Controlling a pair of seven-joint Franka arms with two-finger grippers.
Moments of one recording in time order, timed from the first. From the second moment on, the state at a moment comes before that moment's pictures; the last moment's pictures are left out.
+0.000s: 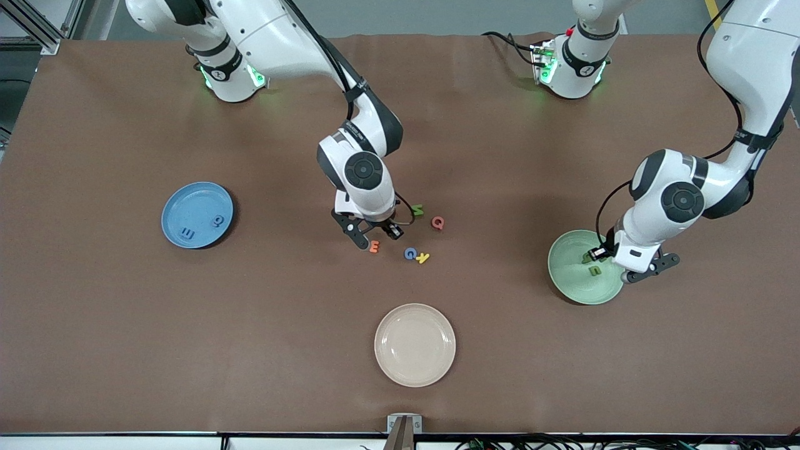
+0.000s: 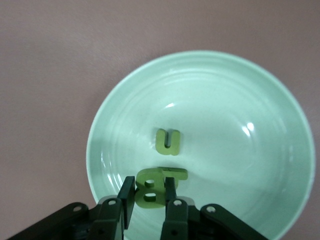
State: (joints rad) left arm 0.54 0.51 -0.61 -2.08 0.55 2.45 -0.80; right arm 0.83 0.75 -0.11 -1.54 0.19 2.29 1.53
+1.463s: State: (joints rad) left arm 0.55 0.56 -0.62 -2.11 0.59 2.53 -0.80; right arm 0.86 0.83 -0.11 -1.48 0.18 2.31 1.54
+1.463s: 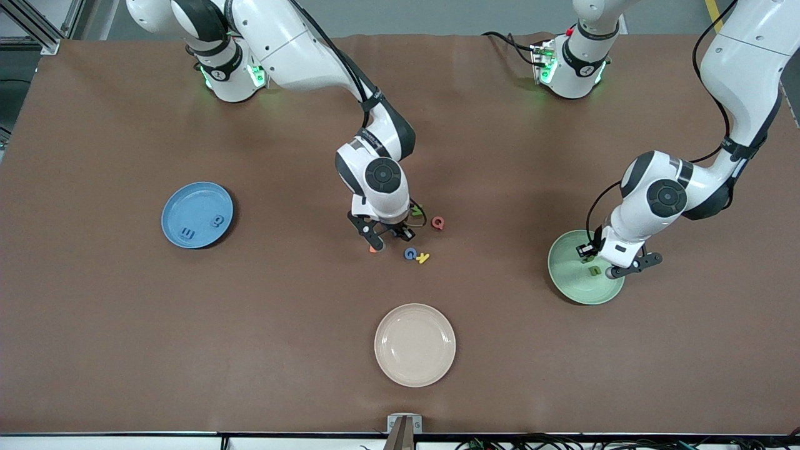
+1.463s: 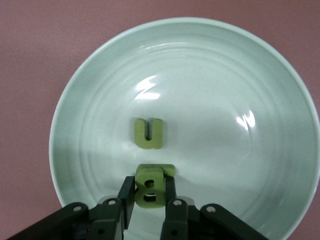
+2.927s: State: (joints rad) left arm 0.20 0.56 -0.74 -2.07 0.59 2.53 -1.29; right arm 0.37 0.18 -0.15 -2.07 0.05 1.89 0.41
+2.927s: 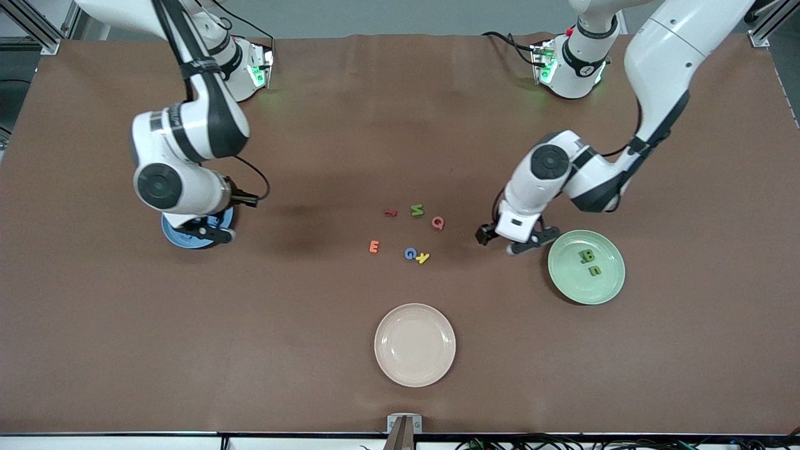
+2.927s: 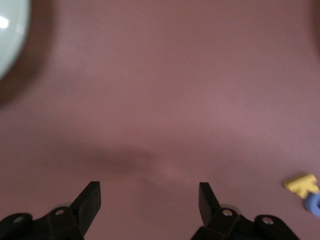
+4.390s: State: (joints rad) left arm -0.37 0.73 -0.48 -1.83 0.59 2.53 -1.43; right arm 0.07 0.11 -0.13 -2.41 0.00 2.28 0.01
